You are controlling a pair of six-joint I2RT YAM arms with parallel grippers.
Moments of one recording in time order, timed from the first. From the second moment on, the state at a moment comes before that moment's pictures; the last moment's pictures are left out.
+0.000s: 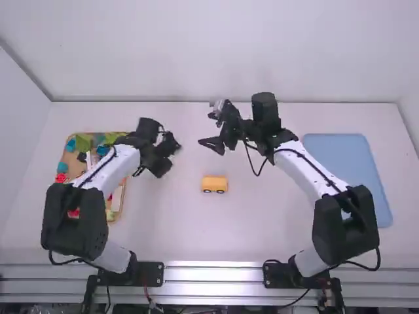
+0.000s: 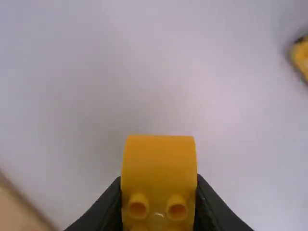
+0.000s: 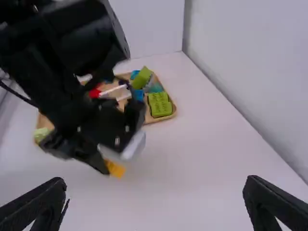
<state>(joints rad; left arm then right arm) -0.16 1.62 1.06 -0.69 0.11 0.63 0.34 1.66 1.19 -0.04 -0.95 -0.38</state>
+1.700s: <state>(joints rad) -0.01 1.82 0.81 -0.31 0.79 1.29 0.25 1.56 1.19 -0.35 -1.05 -0.55</state>
